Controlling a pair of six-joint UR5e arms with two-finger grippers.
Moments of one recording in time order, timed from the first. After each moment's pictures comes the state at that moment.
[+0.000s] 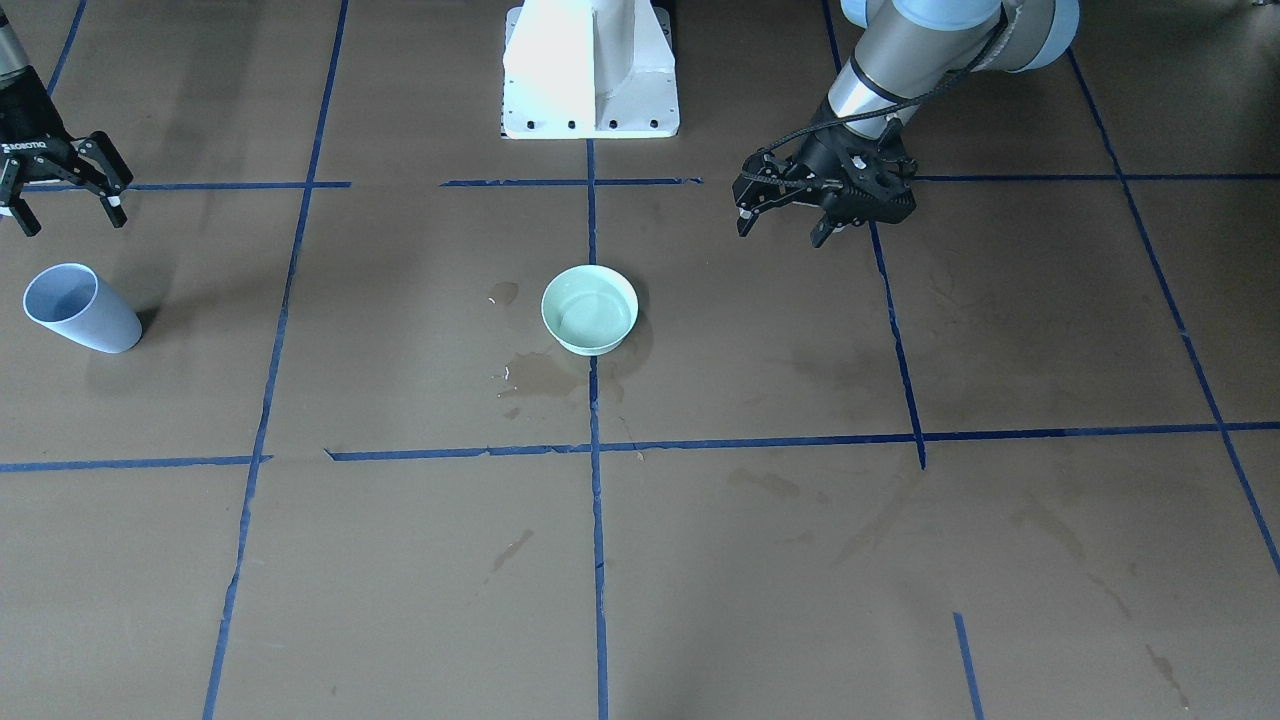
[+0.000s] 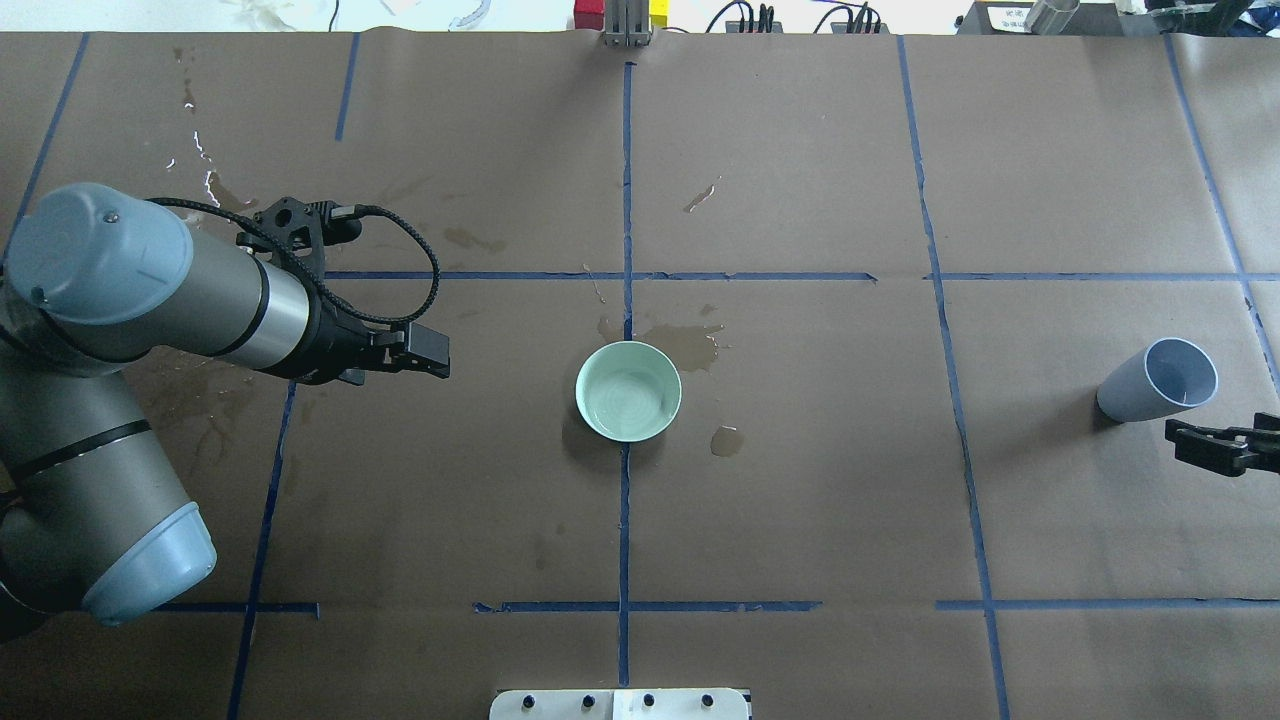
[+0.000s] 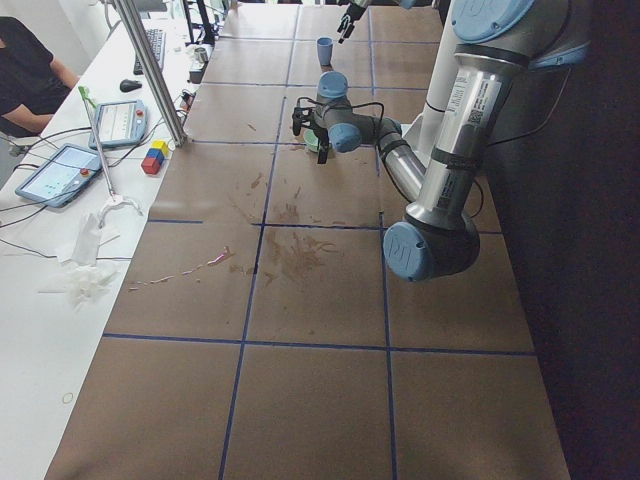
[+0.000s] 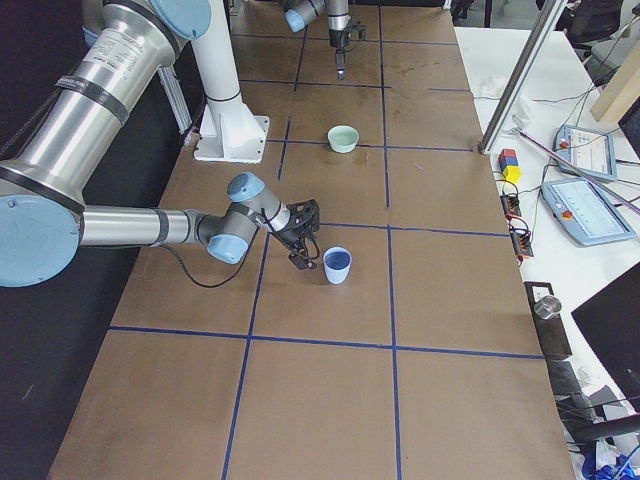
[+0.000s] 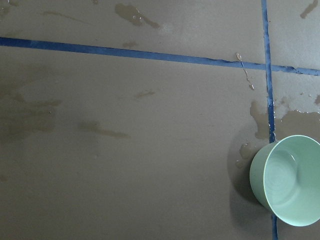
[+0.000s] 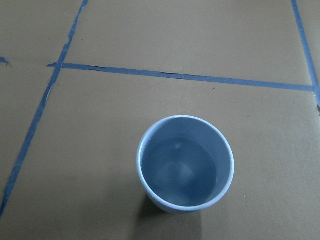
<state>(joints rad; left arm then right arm) -0.65 -1.89 -2.00 -1.85 -2.00 -1.24 0.58 -2.15 2.01 -0.53 1.45 1.12</state>
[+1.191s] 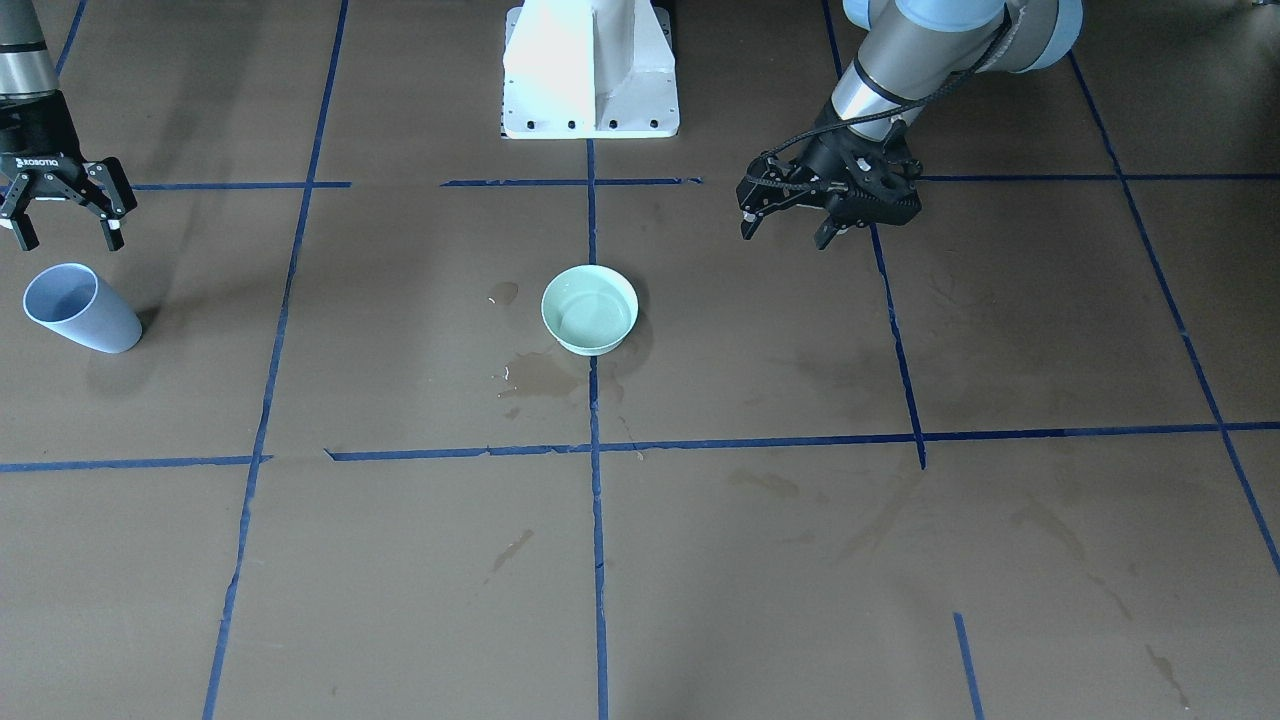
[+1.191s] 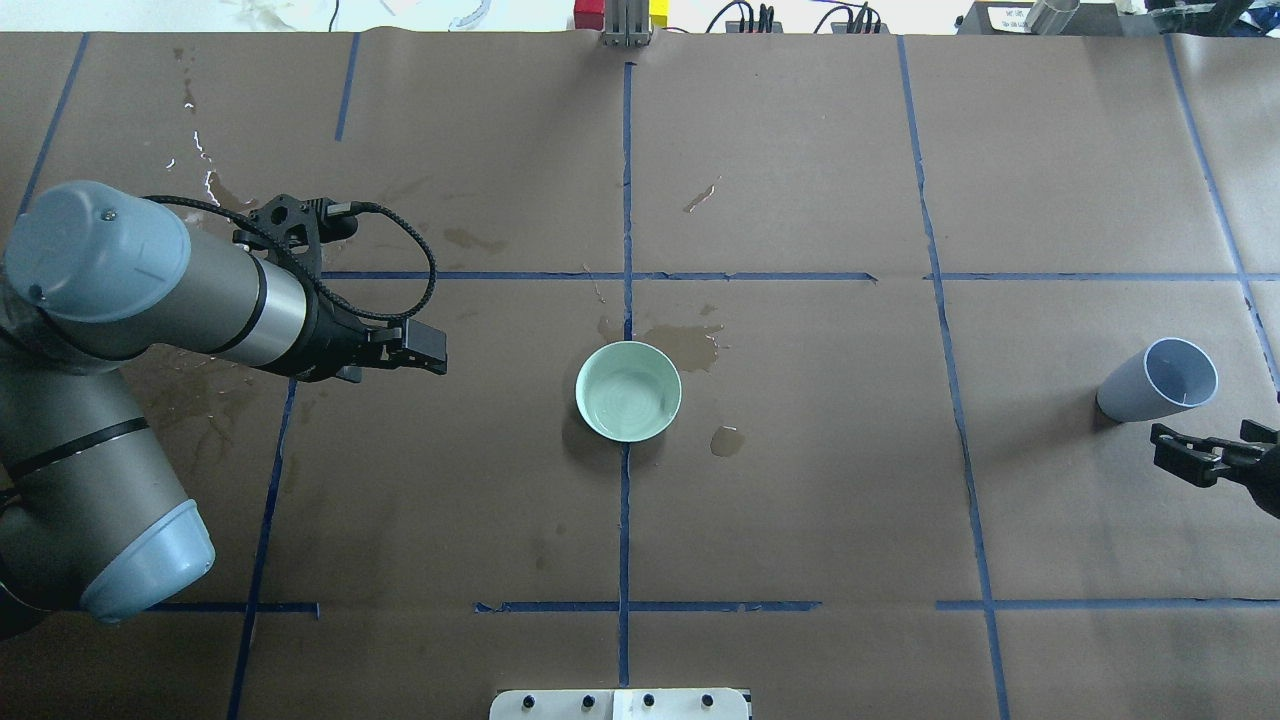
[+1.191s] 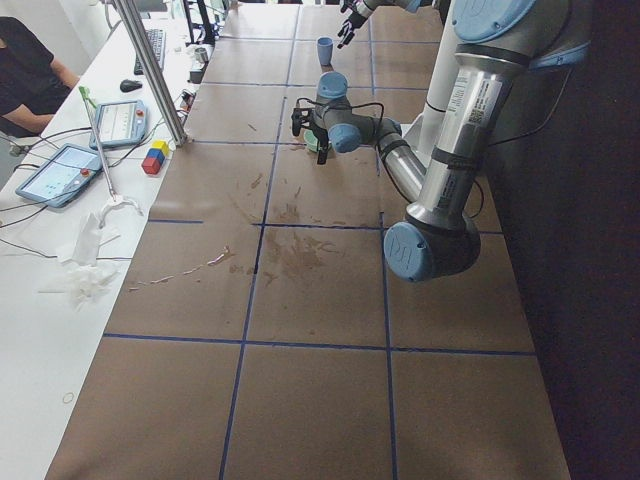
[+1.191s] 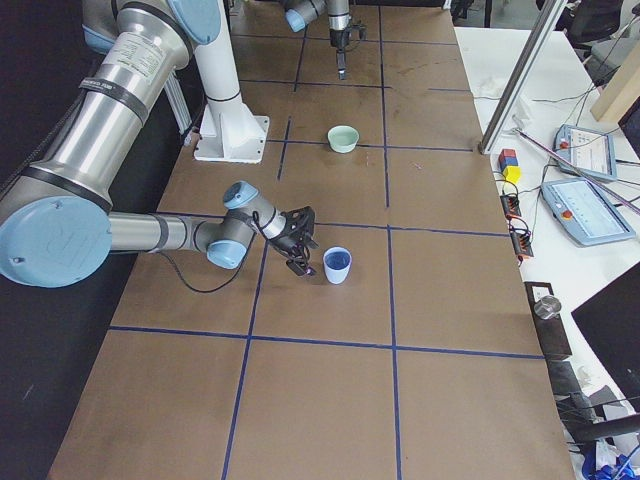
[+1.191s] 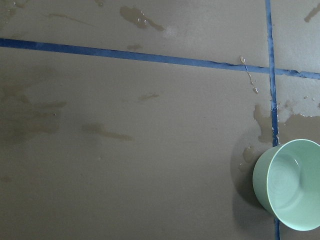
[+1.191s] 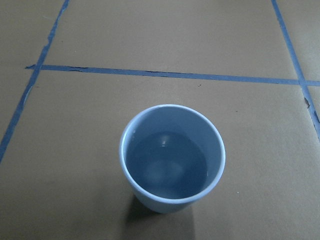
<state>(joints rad) -0.65 -1.88 -2.00 -1.84 -2.00 -1.25 0.40 -2.15 1.95 -0.53 1.19 1.23</state>
